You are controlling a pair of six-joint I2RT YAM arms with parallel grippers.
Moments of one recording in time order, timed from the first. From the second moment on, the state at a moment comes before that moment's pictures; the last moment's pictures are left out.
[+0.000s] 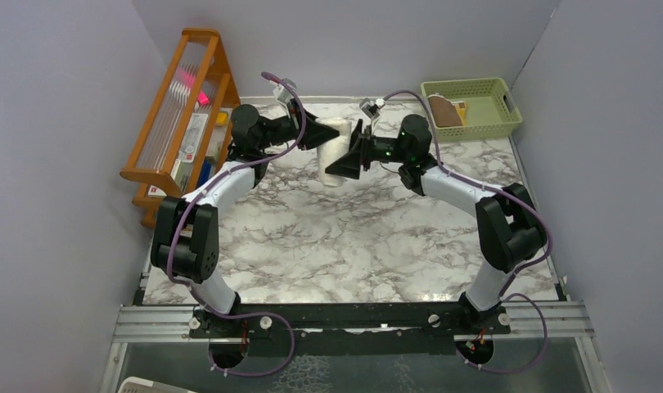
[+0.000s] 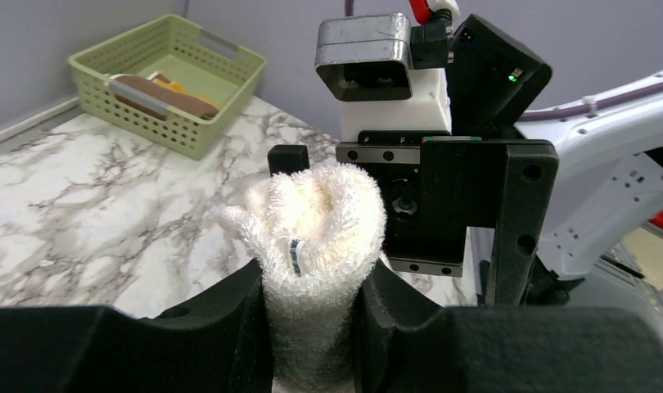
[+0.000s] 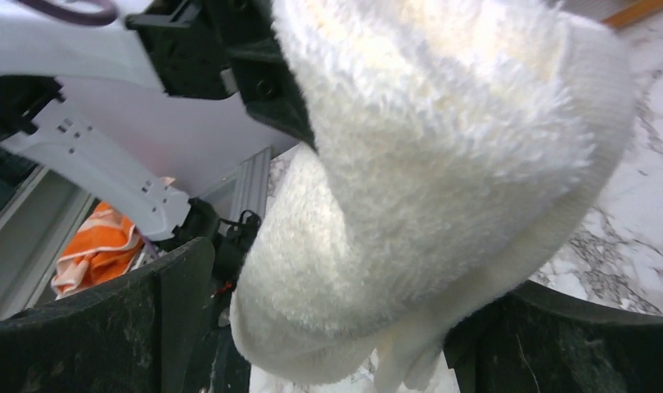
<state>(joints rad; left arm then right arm) -0.26 1.66 1.13 0.80 1.01 -0.65 0.49 1.75 1.11 0.77 -1.03 0.63</state>
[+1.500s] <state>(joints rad) -0.08 1.48 1.07 0.42 0.53 -0.51 0.43 1.85 1.55 -0.12 -0.57 0.19</state>
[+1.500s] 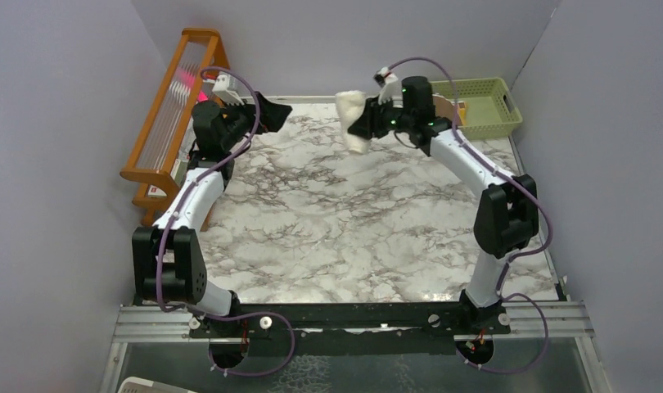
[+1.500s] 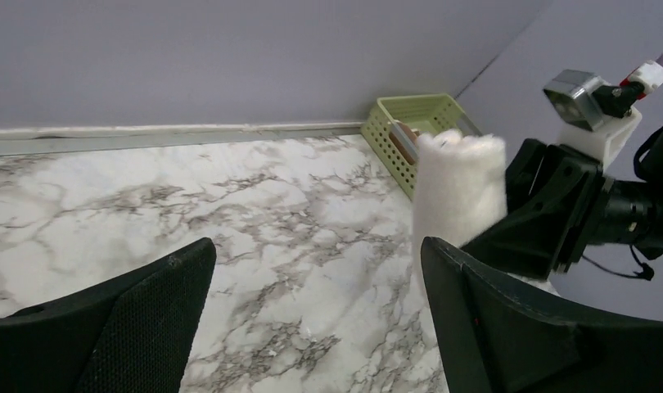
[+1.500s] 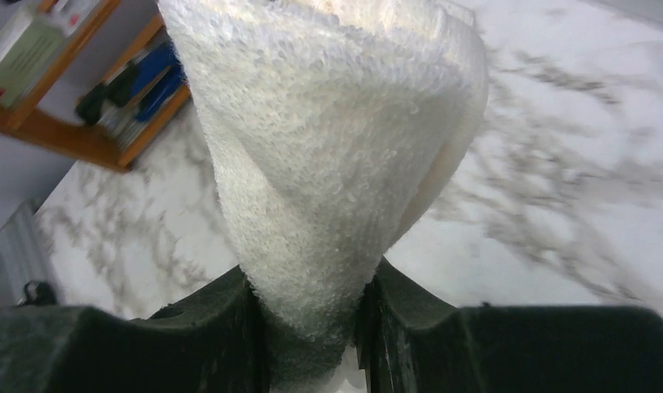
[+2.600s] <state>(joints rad) -0.03 1.55 1.21 -0.01 0.57 -0.29 -0.08 2.38 2.18 -0.33 0.22 -0.34</state>
